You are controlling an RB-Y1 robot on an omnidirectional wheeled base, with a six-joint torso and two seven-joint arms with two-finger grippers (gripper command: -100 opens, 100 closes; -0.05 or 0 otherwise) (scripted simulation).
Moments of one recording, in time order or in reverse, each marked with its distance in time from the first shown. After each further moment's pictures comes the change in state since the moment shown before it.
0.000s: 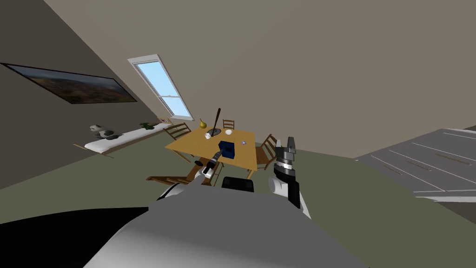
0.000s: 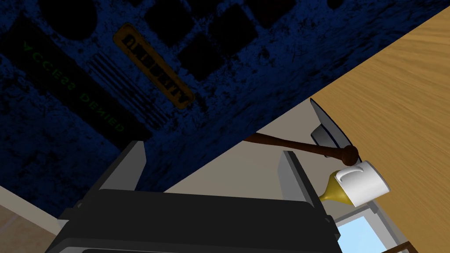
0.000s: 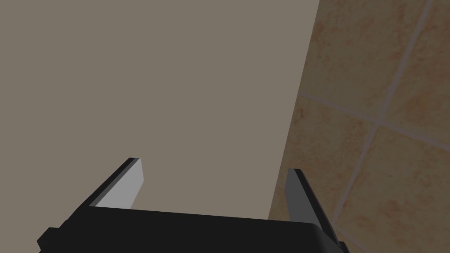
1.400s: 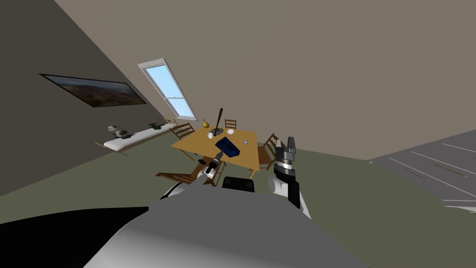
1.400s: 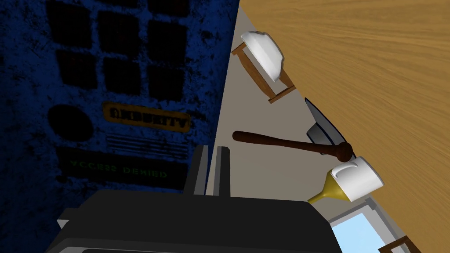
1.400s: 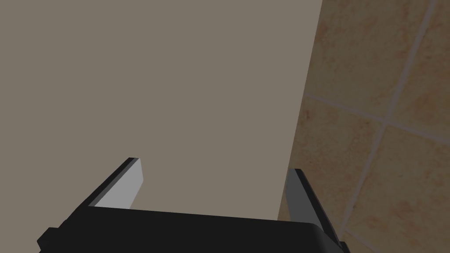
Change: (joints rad) left arm -0.010 -0.030 -0.042 0.002 0.027 0.020 -0.038; right arm 0.000 0.000 0.000 0.000 0.000 0.000 0.000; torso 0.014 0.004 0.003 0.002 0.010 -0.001
